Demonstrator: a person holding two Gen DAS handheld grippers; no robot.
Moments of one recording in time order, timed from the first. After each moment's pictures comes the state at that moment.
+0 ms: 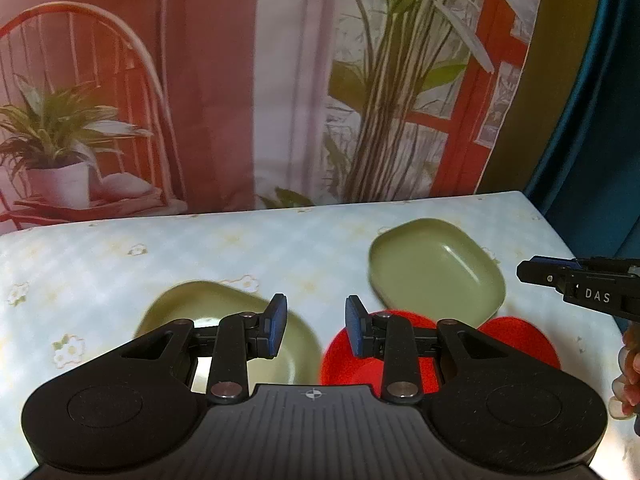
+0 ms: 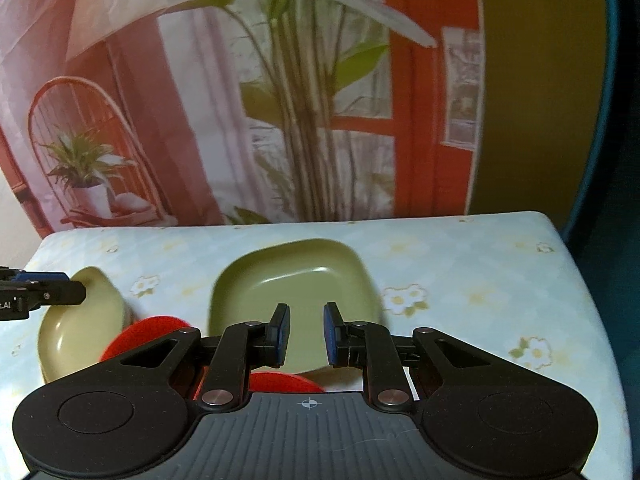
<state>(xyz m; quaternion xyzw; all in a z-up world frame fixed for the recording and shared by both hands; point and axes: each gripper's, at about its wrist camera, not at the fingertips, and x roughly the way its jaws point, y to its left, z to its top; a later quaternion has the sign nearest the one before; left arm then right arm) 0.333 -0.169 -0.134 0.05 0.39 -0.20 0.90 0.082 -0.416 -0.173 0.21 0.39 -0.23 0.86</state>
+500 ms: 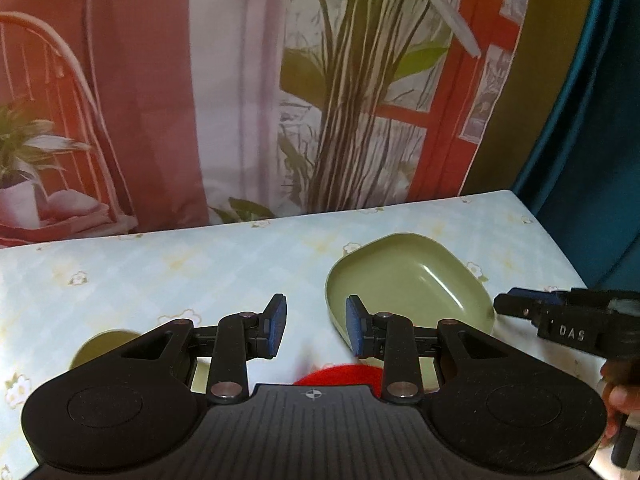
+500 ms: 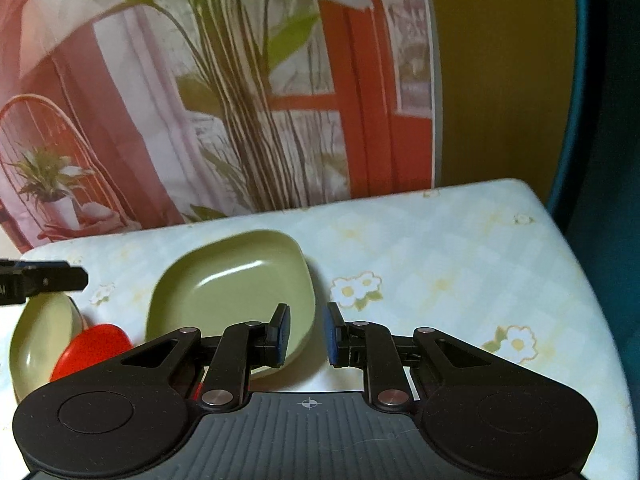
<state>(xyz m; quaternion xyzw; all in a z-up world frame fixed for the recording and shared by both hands) 0.373 -0.225 -0.155 0.06 0.40 -0.23 0.89 0.075 -0.456 -0.214 0.25 0.40 -0.26 0.84</state>
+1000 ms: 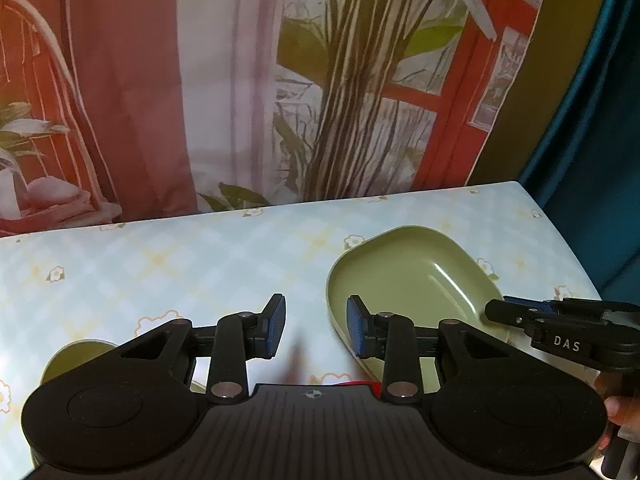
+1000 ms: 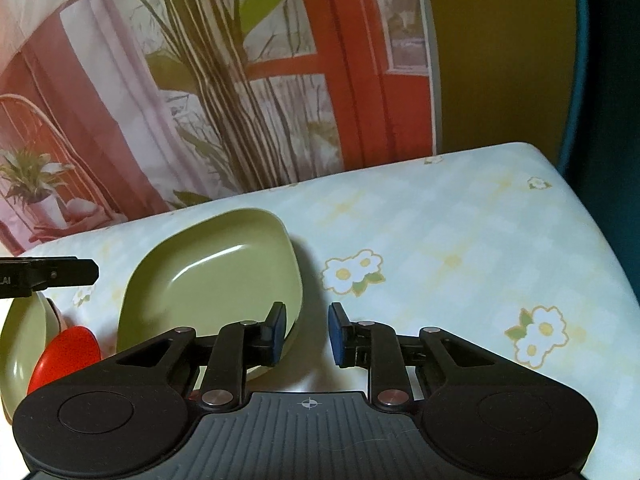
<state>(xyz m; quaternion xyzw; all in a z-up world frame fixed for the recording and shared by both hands) 0.394 -0.232 -0.174 0.05 0.42 -0.23 0.88 0.084 -0.466 -0.239 0.28 0.41 -0.25 0.83</state>
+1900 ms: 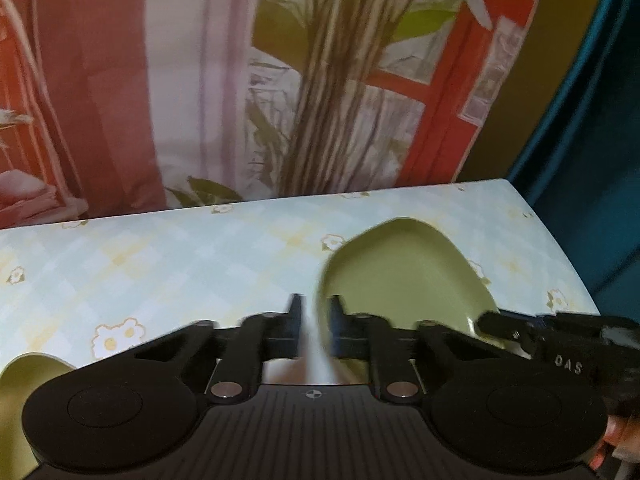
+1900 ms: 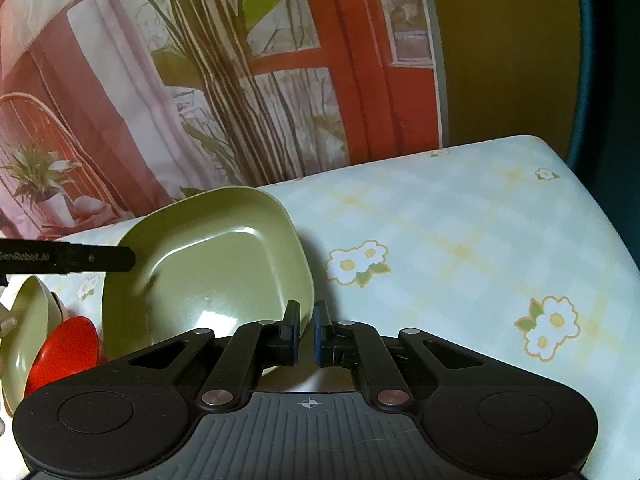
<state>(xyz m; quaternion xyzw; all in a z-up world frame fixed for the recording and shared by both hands) 0.408 -0.251 -0.192 0.04 0.42 -0.26 0.87 0.079 -0.467 -0.245 0.28 0.40 -0.24 0.84</state>
